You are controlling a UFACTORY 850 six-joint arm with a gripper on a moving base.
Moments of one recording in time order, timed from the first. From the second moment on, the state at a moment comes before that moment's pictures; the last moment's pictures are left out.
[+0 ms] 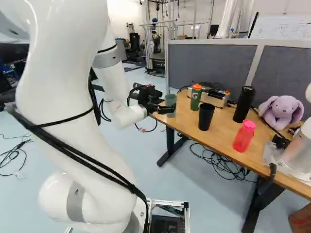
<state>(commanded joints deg) 4.1 -8.3 -22.3 36.8 69.1 -4.0</state>
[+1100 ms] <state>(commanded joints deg) 12.4 11.7 -3.8 36.7 69.1 -4.0</state>
